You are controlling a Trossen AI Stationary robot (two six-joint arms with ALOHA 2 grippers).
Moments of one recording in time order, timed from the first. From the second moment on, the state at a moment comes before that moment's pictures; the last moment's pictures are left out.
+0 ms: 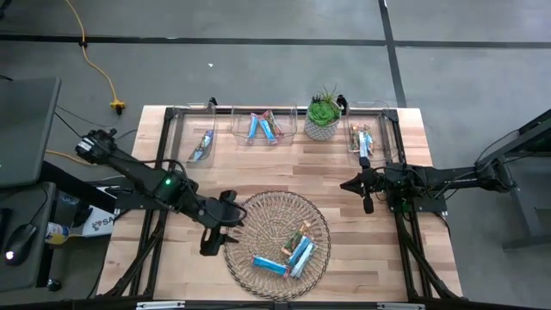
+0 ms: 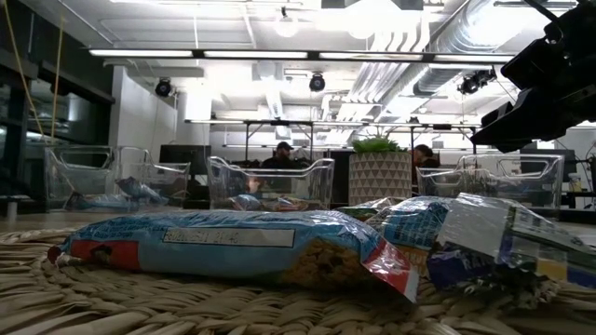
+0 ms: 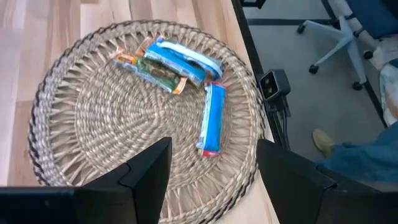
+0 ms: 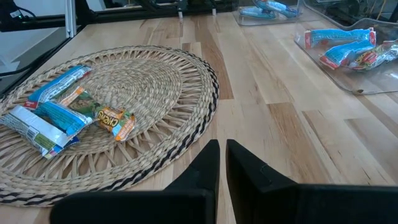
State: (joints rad) left arm -0.50 1.32 1.23 -0.68 -0.06 -0.35; right arm 0.00 0.31 0.05 -0.09 0.01 0.10
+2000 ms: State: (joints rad) left arm -0.63 1.81 1.09 -0.13 -0.24 0.04; right arm 0.00 0.35 0.05 -0.06 0.01 0.10
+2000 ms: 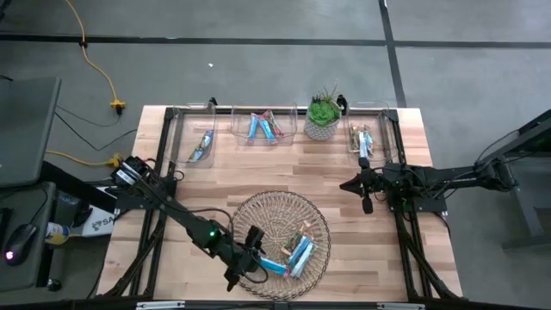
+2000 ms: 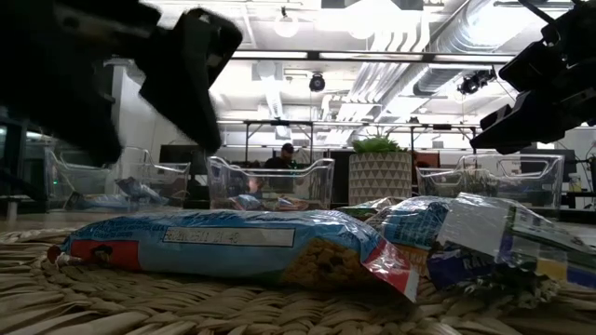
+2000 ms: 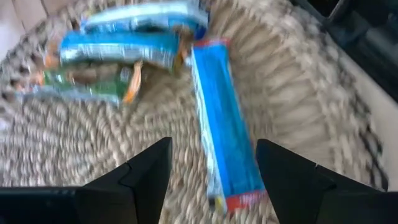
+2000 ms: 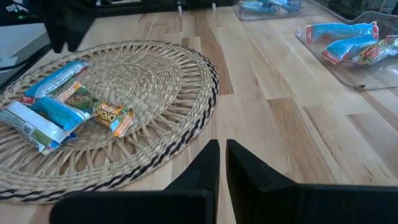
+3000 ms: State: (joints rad) left arm -0.63 1.90 1.09 -0.07 -0.25 -0.06; right arm 0.00 0.35 0.05 -0.05 0.01 0.10
